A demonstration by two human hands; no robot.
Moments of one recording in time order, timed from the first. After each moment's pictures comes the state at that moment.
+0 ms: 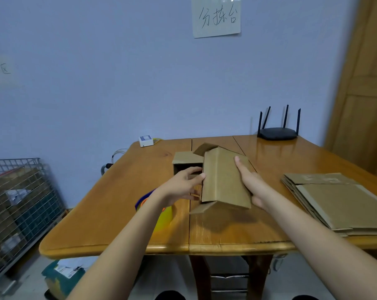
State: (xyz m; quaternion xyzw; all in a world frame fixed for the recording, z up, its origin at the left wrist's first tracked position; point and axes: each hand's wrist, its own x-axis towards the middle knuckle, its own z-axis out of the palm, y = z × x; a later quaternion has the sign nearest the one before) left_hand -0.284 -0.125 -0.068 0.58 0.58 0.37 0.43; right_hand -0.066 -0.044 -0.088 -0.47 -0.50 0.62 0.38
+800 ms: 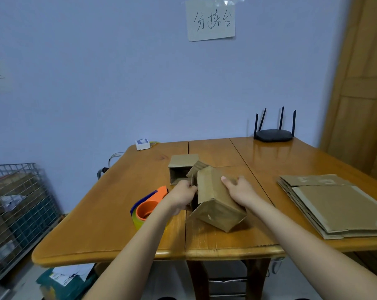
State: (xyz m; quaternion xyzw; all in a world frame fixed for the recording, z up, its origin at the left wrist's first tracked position) left_hand -0.264 -0.111 -0.090 0.52 0.63 0.39 0.41; right_hand -0.079 -0.054 -0.097 -0.60 -0.65 0.36 0.28
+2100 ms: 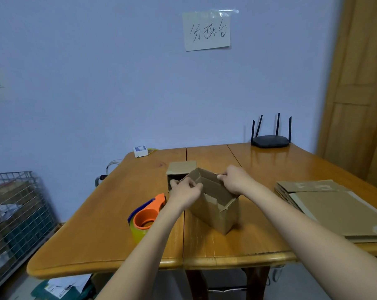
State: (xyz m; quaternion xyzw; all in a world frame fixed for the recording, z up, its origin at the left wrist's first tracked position) left_hand -0.249 -0.105 -0.073 0.53 0.73 0.36 0.24; right_hand -0.088 -0.049 -0.034 -0.58 -0.77 0.22 0.18
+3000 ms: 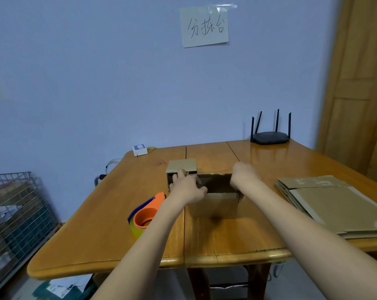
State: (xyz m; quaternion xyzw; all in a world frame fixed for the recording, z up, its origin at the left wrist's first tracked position) left_hand -0.250 -0.090 -0.066 0.63 0.75 0.19 0.10; right_hand -0.084 -0.044 -0.039 -0.68 -0.70 0.12 0.16
